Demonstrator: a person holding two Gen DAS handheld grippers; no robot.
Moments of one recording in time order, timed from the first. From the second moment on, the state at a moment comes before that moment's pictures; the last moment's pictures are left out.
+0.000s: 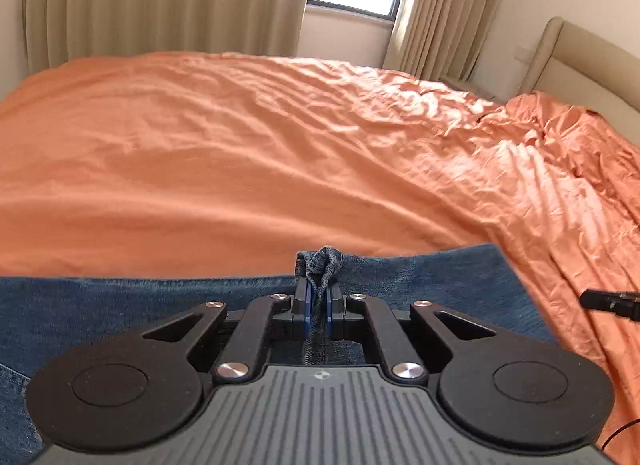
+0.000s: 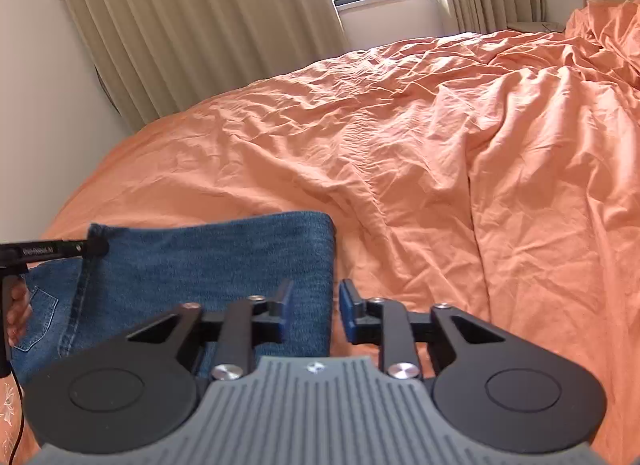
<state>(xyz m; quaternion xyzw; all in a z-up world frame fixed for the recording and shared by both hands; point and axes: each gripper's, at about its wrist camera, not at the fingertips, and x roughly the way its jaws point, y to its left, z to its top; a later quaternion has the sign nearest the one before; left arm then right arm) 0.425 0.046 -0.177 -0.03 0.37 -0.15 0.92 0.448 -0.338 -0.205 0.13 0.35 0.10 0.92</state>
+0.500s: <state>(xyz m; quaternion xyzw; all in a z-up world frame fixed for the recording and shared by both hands) 0.455 0.066 -0.234 -0.09 0.42 -0.13 0.89 0.568 -0.317 -0.276 0.13 0.41 0.09 0.90</state>
